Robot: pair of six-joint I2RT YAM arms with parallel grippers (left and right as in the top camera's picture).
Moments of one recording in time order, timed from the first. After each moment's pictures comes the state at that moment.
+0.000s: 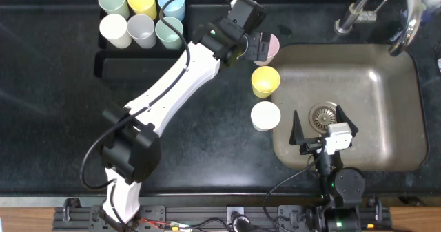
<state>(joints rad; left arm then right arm) -0.64 2.09 1.89 -0.74 -0.08 -0.45 0.09 0.01 0.02 -0.02 -0.05 -0.02</state>
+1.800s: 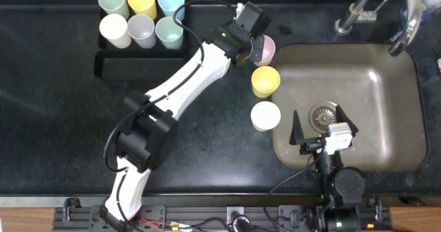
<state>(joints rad) -0.65 2.22 1.90 -0.66 -0.09 -0.47 0.09 0.01 0.02 -0.02 -0.05 -0.02</state>
